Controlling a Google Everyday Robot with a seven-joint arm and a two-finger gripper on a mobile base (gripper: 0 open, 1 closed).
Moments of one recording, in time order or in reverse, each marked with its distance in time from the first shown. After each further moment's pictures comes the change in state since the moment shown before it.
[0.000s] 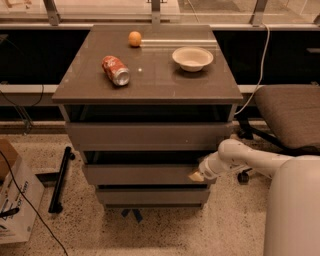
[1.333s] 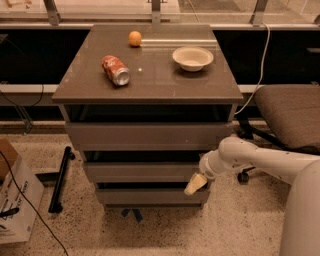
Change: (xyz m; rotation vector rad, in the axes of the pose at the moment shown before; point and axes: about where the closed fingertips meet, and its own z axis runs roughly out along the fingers) arm -0.021 0.019 -0.049 0.054 0.011 -0.105
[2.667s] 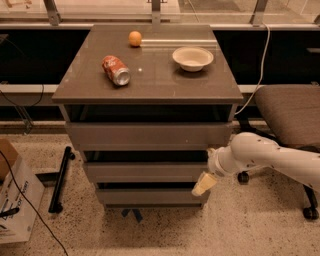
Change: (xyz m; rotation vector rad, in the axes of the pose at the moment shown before) arm -0.013 0.023 -0.080 0.048 0.001 -0.052
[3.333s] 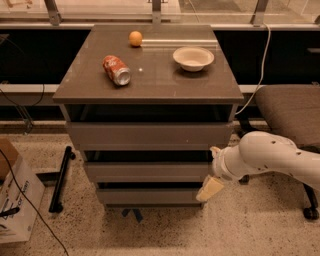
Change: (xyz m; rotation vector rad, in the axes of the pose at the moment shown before) arm -0.015 0.034 -0.066 0.029 0.022 -0.064
